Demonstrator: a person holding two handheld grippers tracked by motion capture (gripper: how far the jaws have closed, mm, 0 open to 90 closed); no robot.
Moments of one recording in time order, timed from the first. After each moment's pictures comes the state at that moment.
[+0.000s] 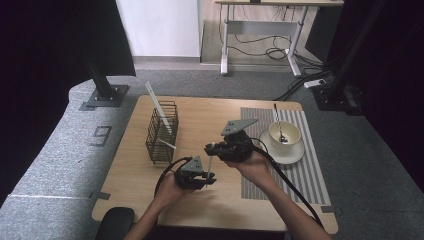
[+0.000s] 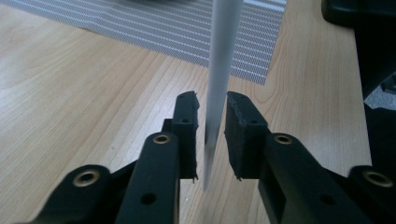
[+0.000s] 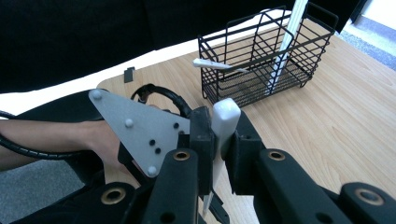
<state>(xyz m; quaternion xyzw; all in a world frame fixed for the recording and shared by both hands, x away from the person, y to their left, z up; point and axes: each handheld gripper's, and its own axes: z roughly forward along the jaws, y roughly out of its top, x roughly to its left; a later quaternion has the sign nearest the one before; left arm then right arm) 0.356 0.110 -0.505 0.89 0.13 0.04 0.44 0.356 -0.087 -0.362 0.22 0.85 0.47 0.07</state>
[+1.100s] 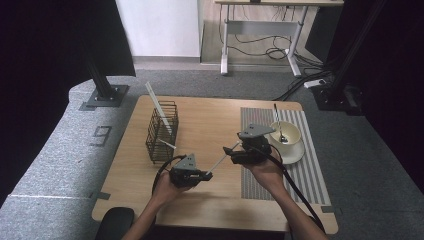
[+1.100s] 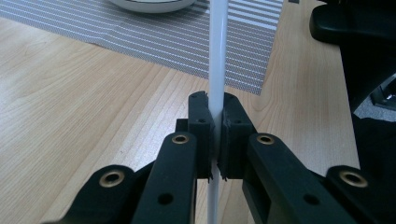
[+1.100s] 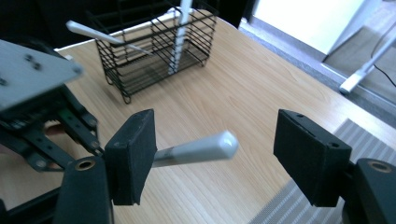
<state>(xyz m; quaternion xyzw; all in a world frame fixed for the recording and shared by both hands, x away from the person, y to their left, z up) 0.359 0.125 -0.502 0.87 0.13 0.04 0.47 0.354 -0.131 -0.383 0.31 0.82 0.43 0.22</state>
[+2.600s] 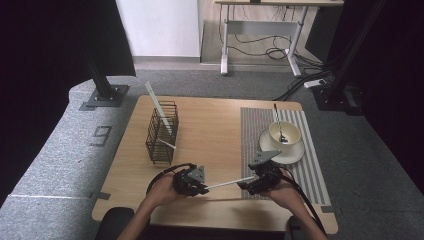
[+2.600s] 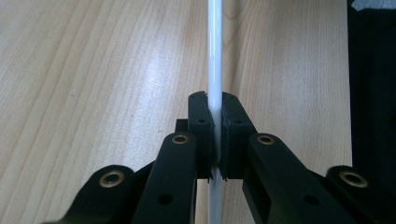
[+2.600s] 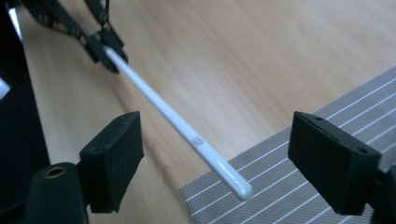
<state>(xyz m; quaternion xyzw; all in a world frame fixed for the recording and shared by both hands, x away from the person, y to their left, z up) 0.347 0.107 -0.506 0.95 0.05 0.01 0.29 0.334 -0.176 -0.464 0.27 0.89 0.36 0.09</state>
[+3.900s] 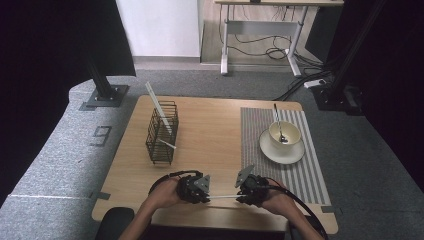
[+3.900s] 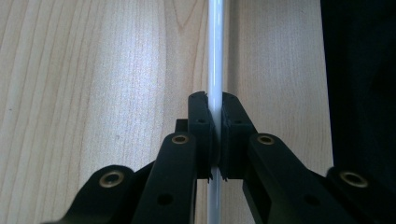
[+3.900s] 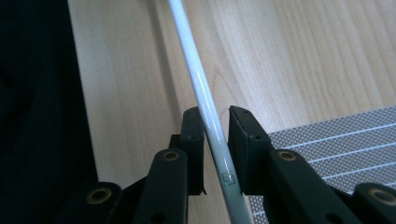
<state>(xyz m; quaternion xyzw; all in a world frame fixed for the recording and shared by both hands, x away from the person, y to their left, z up) 0.335 0.094 -0.513 0.97 -0.01 -0.01 0.25 0.318 -0.142 -0.494 0.15 0.96 0.22 0.03</state>
